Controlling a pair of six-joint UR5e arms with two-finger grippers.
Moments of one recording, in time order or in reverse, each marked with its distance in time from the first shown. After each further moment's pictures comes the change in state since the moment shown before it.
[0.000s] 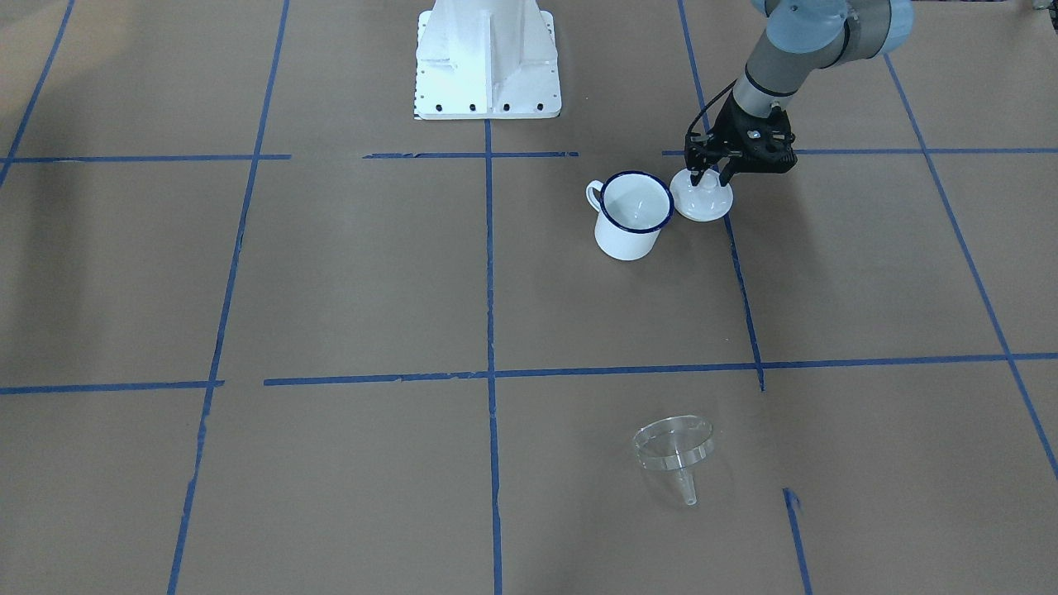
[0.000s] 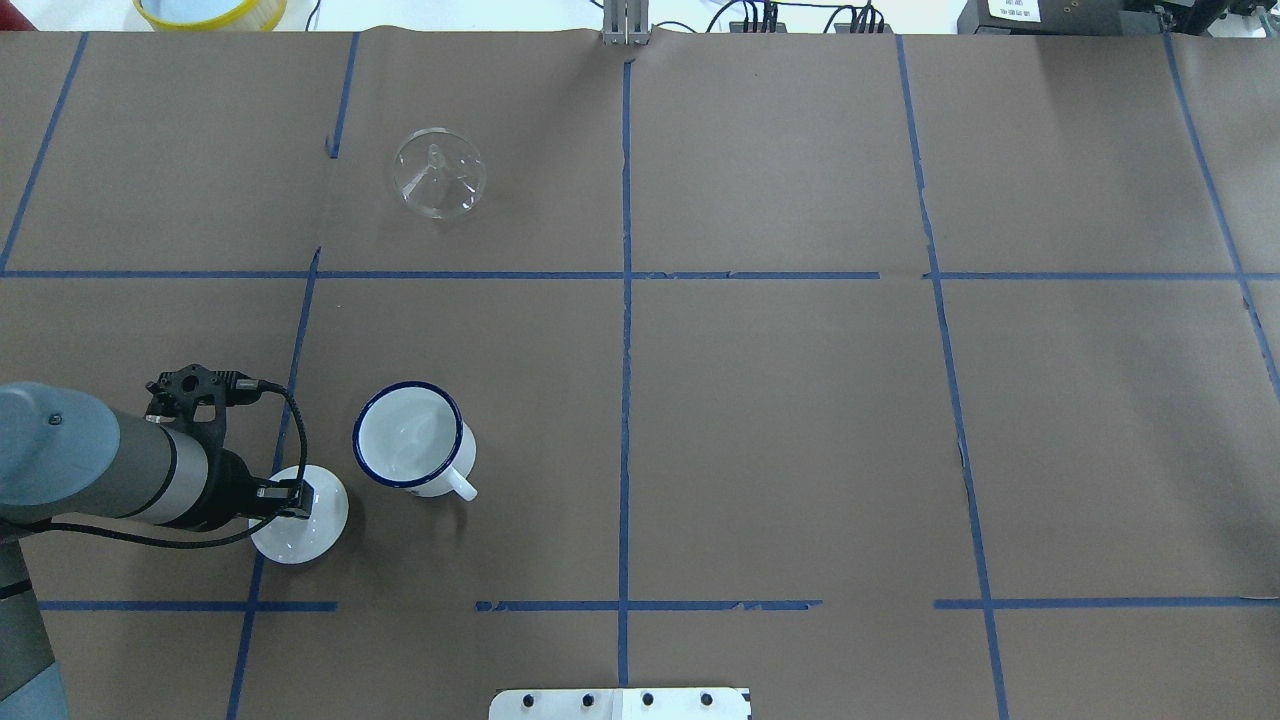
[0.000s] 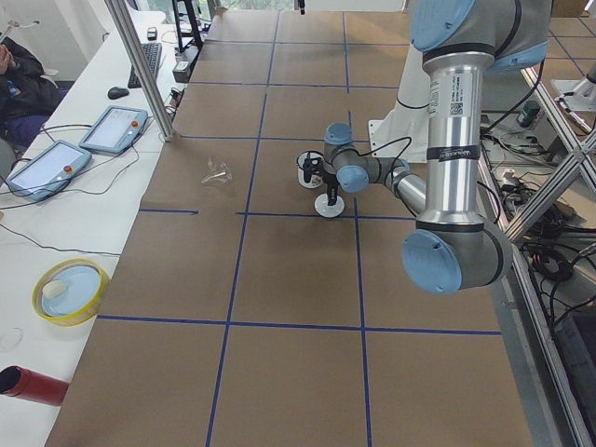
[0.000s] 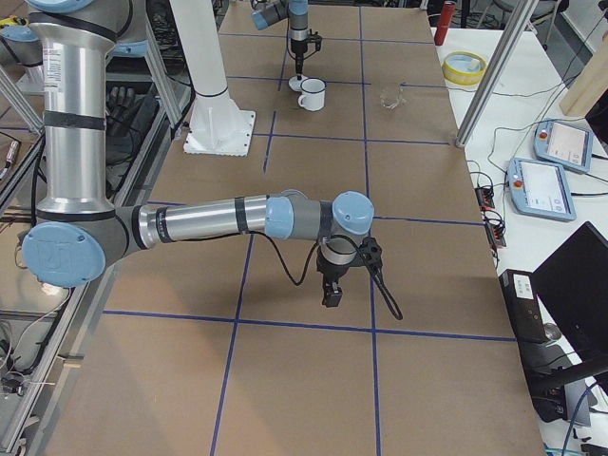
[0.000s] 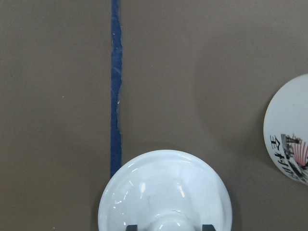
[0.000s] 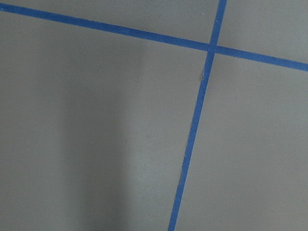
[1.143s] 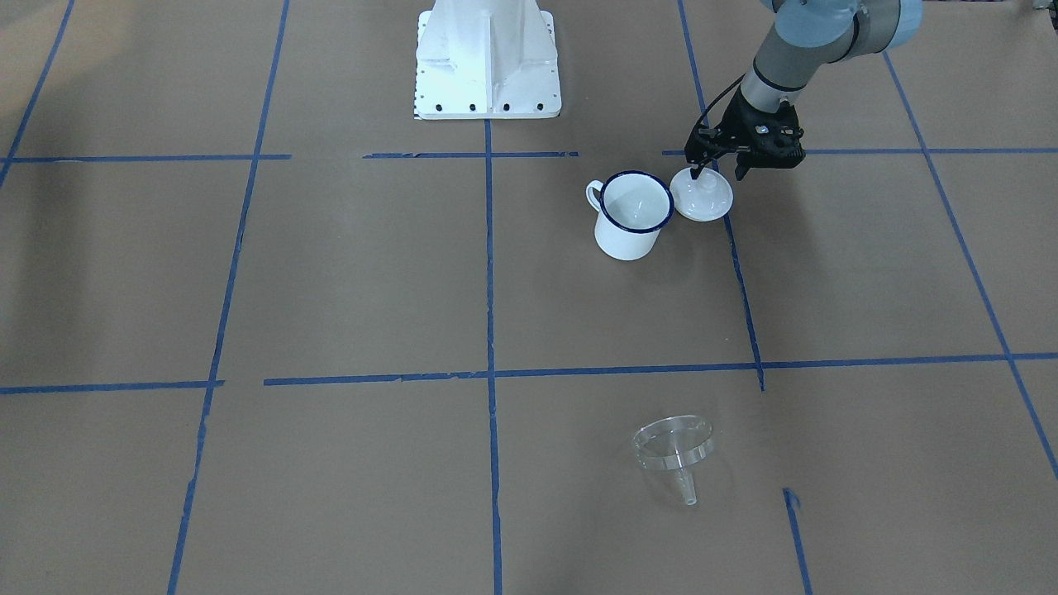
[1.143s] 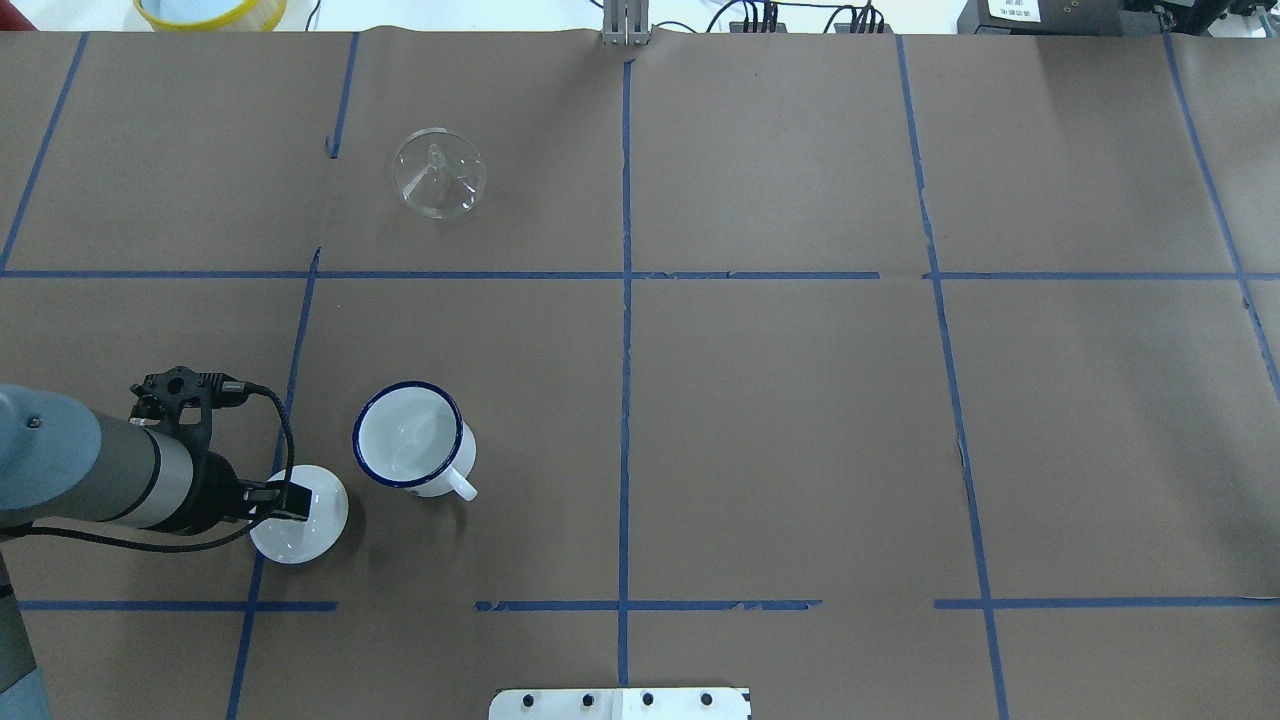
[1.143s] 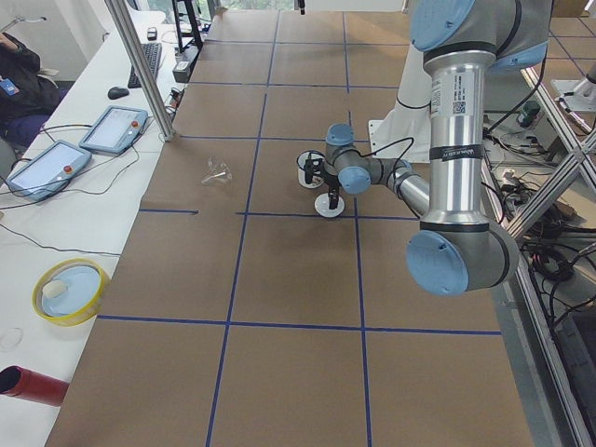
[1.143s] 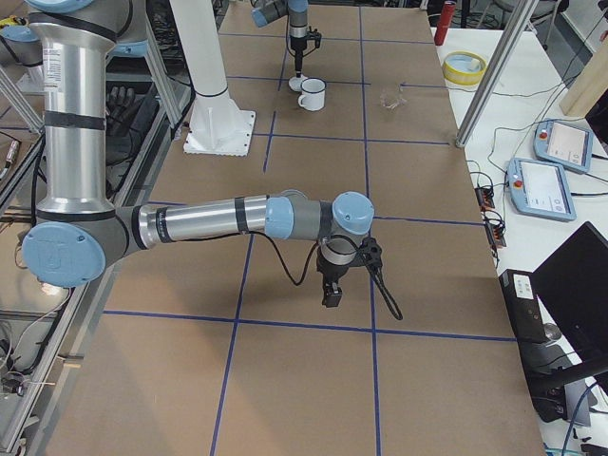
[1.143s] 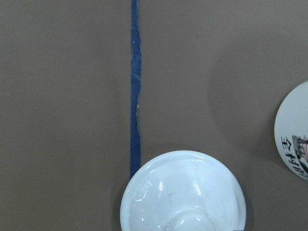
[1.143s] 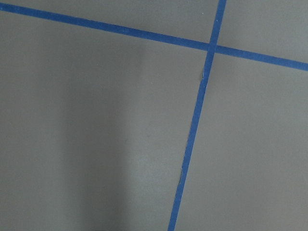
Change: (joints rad) left arm -0.001 0.021 -0.017 -0.003 -0.002 0.002; right arm 0.000 -0.001 0.000 0.000 0.000 0.000
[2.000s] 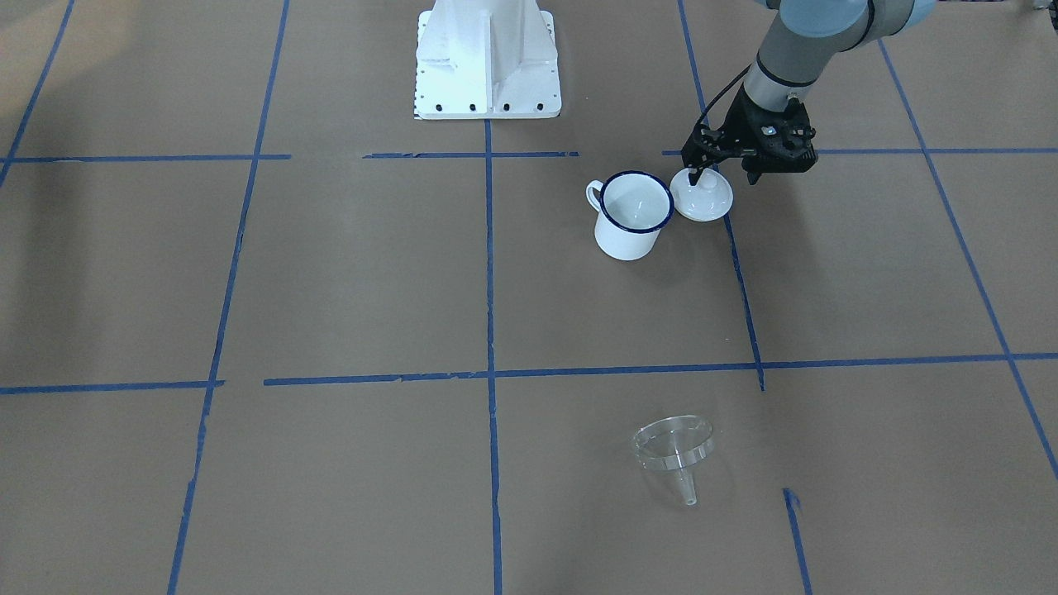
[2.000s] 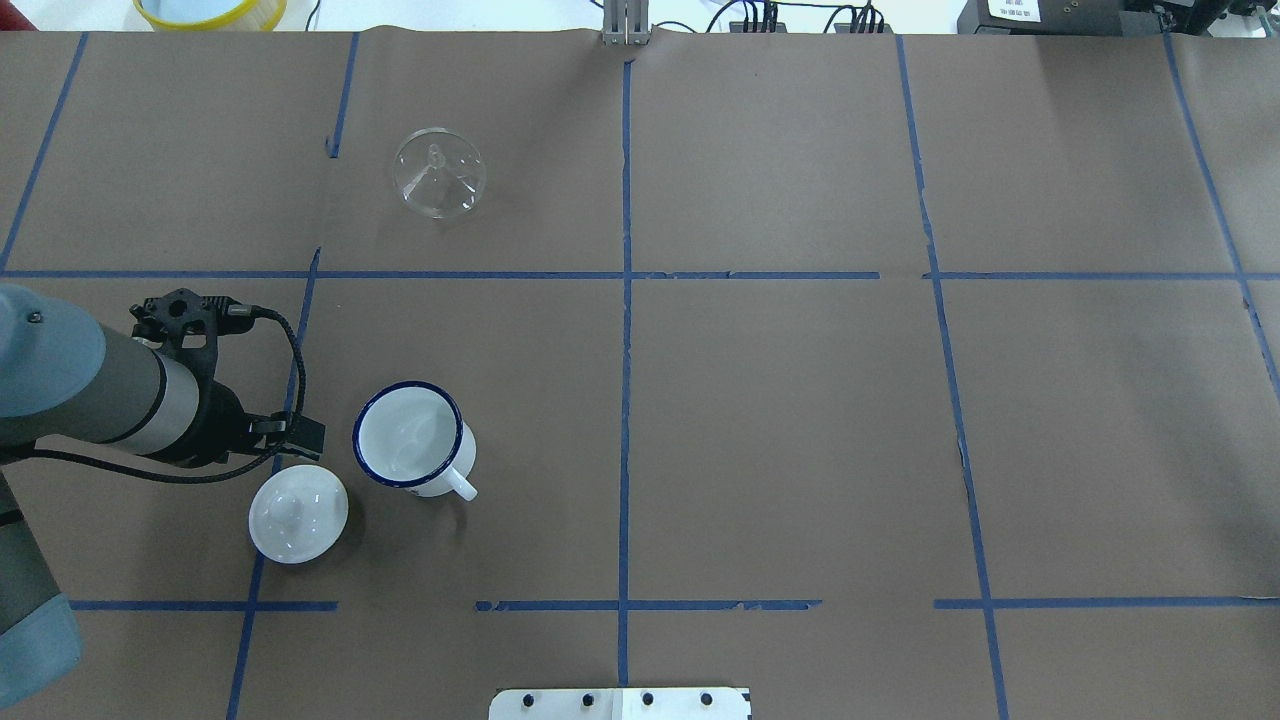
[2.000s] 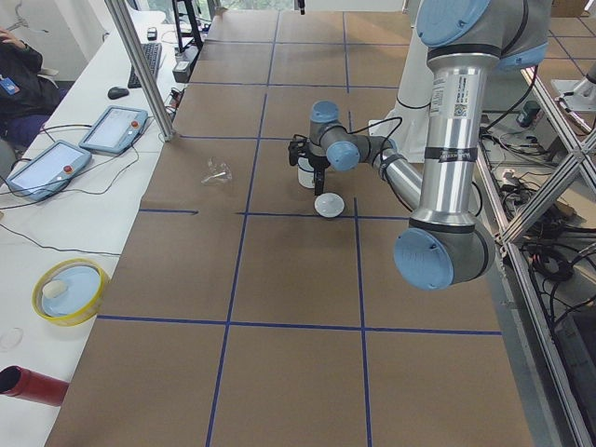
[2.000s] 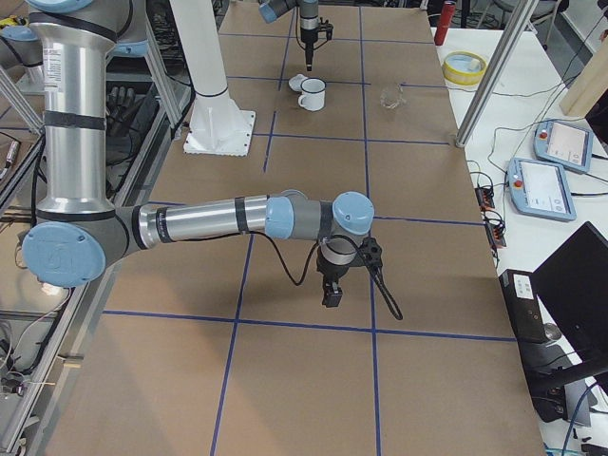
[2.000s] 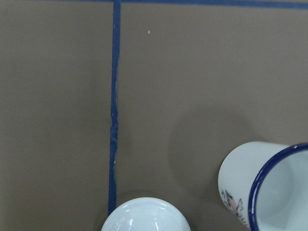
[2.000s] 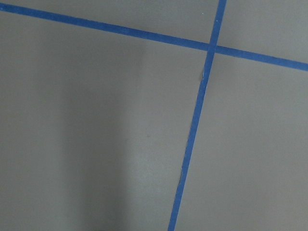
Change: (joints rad) left arm -0.106 -0.082 -0.044 0.173 -0.055 0.085; right arm 0.000 0.001 -0.001 0.000 0.000 0.000
